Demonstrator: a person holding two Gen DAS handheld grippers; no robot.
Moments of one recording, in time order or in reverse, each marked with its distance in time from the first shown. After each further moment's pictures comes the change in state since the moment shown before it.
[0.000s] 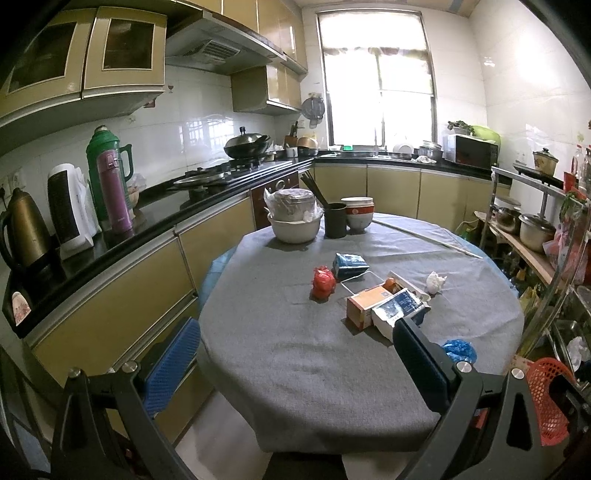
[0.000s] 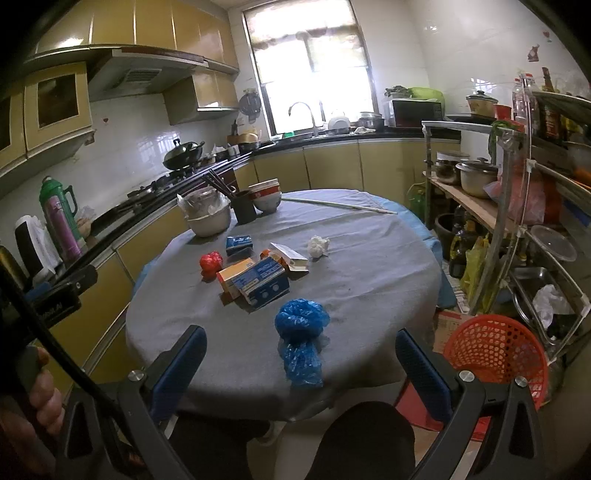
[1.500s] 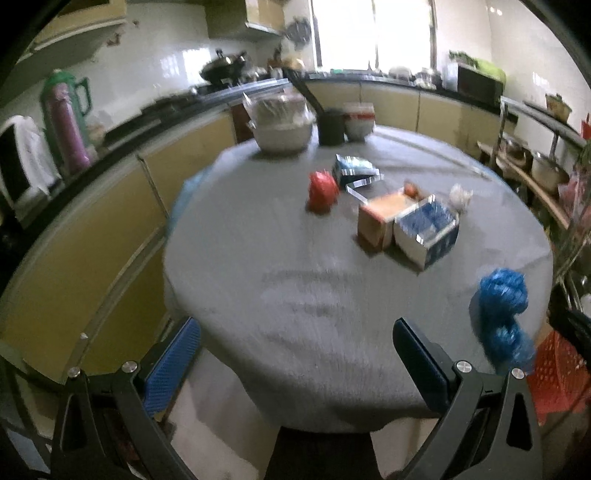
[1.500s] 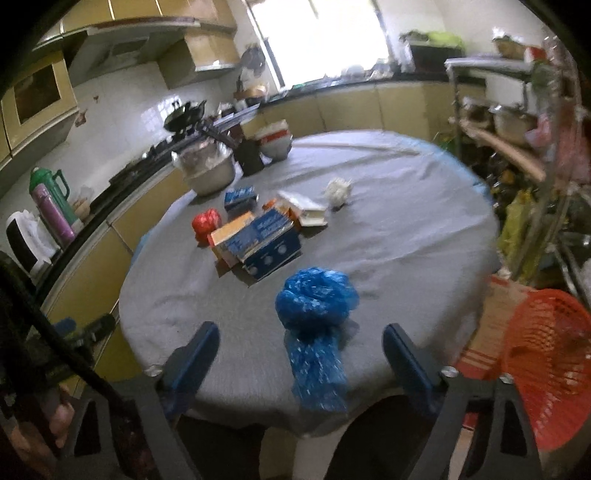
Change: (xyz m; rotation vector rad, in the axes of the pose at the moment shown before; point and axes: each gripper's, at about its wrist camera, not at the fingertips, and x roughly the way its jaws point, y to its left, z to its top) left arm 0.117 0.001 -0.054 0.056 0.324 -0.047; right arm 0.141 -0.019 -0.010 -0.019 0.237 0.046
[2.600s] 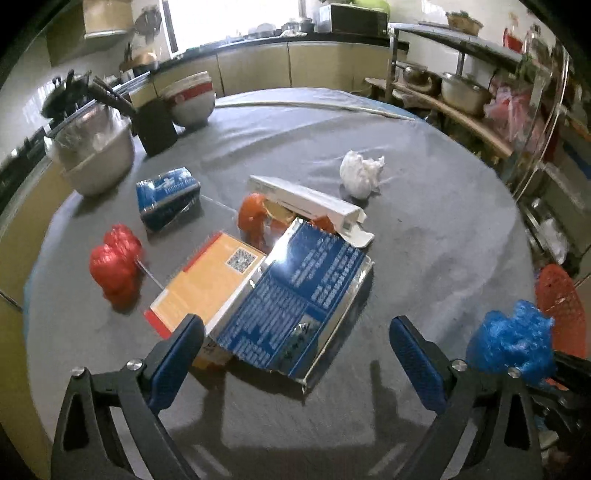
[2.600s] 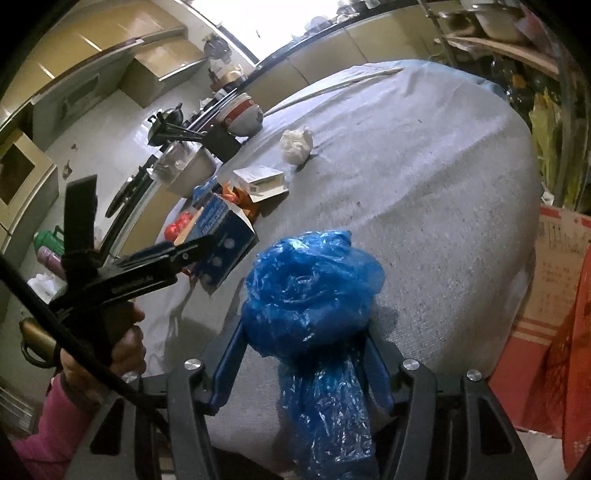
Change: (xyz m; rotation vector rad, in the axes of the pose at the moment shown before) left arm 0.137 -0.143 0.095 0.359 0.094 -0.352; right arm 0.085 -0.087 0.002 0.261 0.094 0.219
